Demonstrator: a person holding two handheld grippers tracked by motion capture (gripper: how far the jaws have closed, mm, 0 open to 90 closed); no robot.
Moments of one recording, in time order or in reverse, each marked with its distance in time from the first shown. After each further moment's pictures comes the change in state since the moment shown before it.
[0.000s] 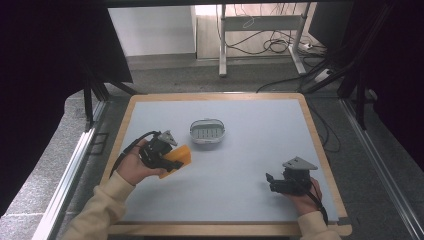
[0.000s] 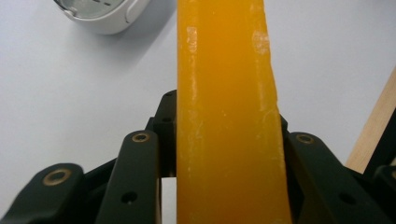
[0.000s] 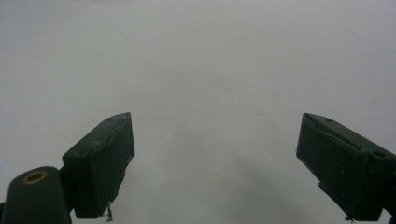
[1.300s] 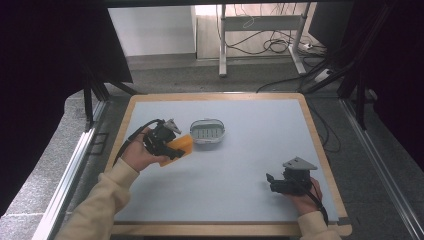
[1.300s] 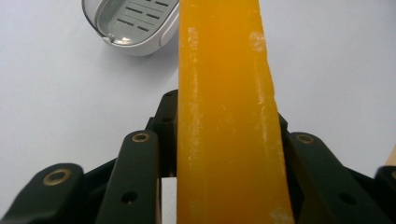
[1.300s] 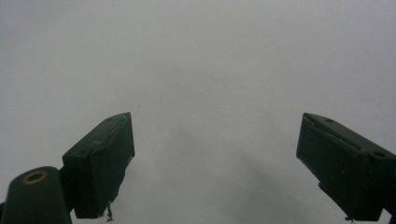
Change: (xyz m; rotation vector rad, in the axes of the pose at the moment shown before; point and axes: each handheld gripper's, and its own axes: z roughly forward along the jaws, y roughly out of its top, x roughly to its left) left arm 0.020 0.026 0.002 0.032 0.044 0.021; right arm -0.001 -0.002 0.001 0.007 -0.006 -0.002
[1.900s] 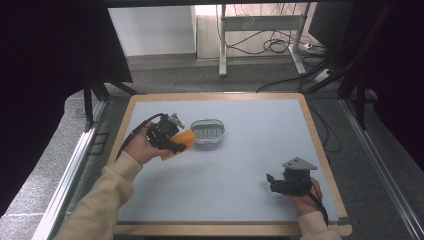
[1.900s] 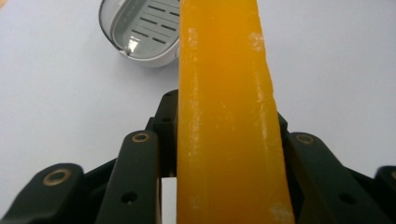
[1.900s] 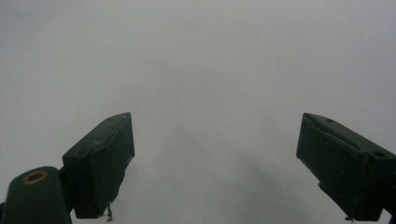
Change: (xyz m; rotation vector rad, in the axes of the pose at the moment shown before) left arm 0.010 0.015 0.003 0.020 0.023 0.018; right arm 0.000 0.000 0.000 0.005 0.000 -0.004
